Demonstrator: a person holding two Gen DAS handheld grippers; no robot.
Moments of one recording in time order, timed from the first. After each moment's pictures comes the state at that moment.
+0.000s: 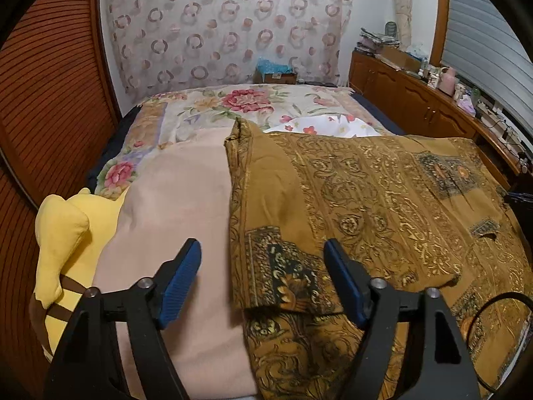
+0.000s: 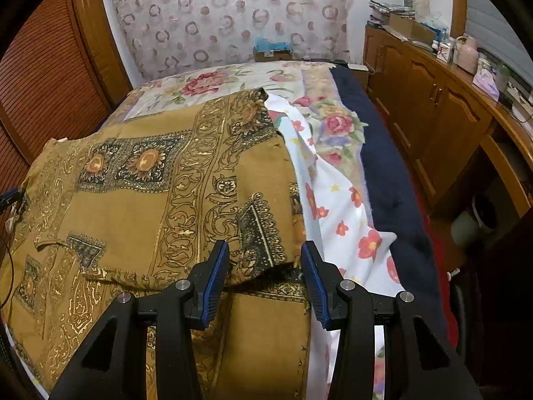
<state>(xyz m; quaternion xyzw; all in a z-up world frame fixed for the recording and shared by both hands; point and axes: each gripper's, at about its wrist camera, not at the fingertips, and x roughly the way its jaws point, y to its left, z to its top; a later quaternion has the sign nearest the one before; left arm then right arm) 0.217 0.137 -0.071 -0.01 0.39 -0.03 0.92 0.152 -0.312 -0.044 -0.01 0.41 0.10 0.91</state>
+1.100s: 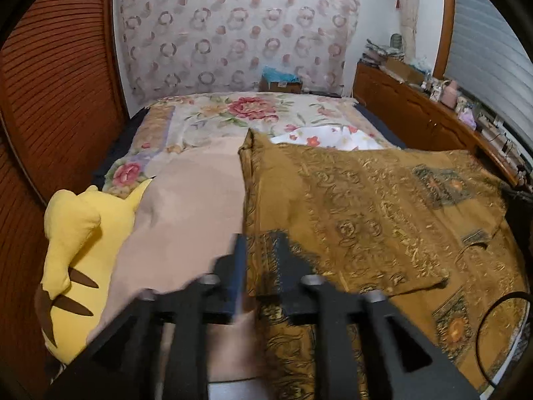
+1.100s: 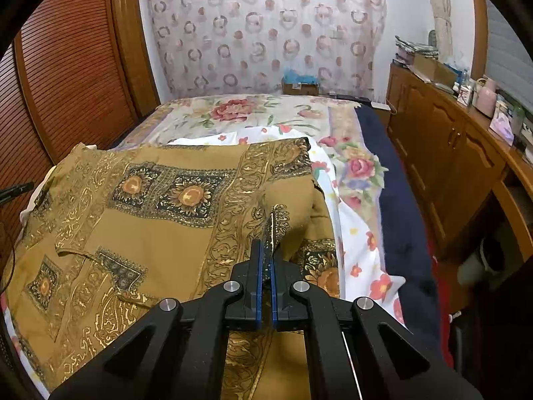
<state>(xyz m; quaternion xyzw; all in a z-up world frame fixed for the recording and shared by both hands) 0.203 0.149 -0.058 -0.03 0.38 -0.02 0.92 0.140 -0.291 -0.038 -0.04 0.34 0.15 0.93</state>
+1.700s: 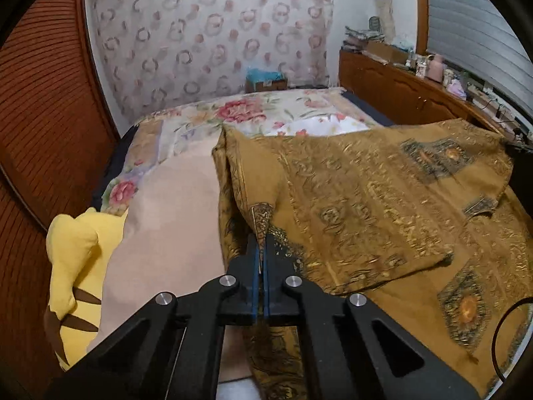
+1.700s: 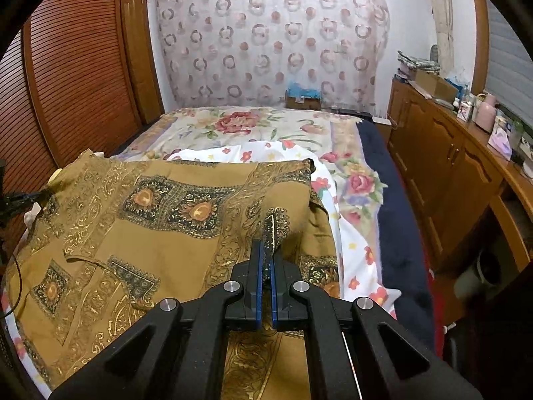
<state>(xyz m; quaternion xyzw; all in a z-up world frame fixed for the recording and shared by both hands) 0.194 0.120 -0.057 0.03 0.37 -0.04 0.93 0.127 -0.293 -0.026 -0.05 0.31 0.15 0.94</state>
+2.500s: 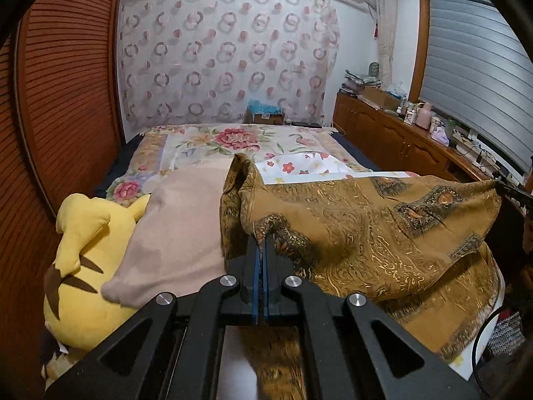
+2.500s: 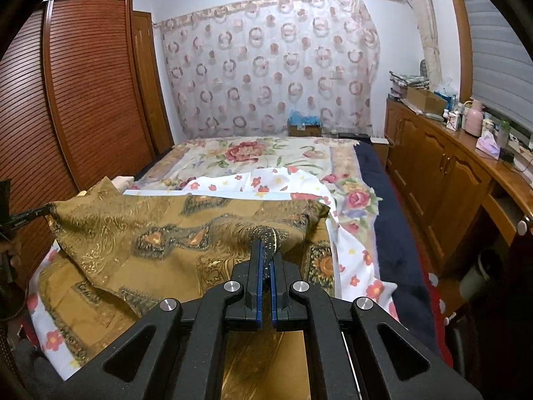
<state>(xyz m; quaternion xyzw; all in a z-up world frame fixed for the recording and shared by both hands) 0.093 0.131 -0.017 -0.04 0.31 -0.04 0.95 0.032 -0.315 -0.017 -0.01 0.25 0.16 0.95</state>
